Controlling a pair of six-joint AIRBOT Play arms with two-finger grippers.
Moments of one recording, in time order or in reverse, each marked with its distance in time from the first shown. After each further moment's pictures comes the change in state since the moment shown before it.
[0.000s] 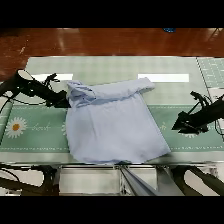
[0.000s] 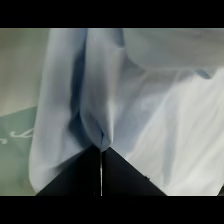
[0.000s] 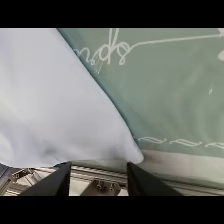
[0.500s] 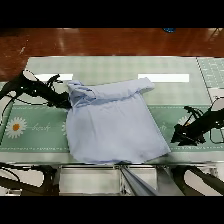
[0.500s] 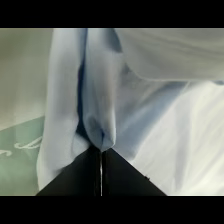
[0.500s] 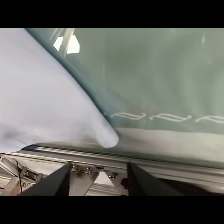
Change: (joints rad) left arm -0.021 -0.013 0.000 0.025 0.026 0.020; right arm 0.005 -0.044 -0.136 -0.075 -0.010 0.008
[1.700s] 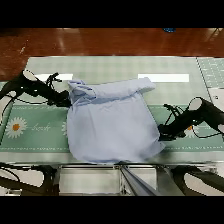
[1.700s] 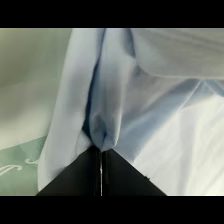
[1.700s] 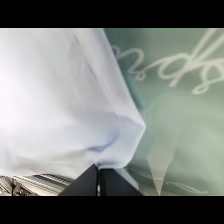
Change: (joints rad) left arm 0.000 0.002 0.000 0.000 0.065 -0.013; right arm 0.241 -0.097 -0.012 0.118 -0.196 -0.084
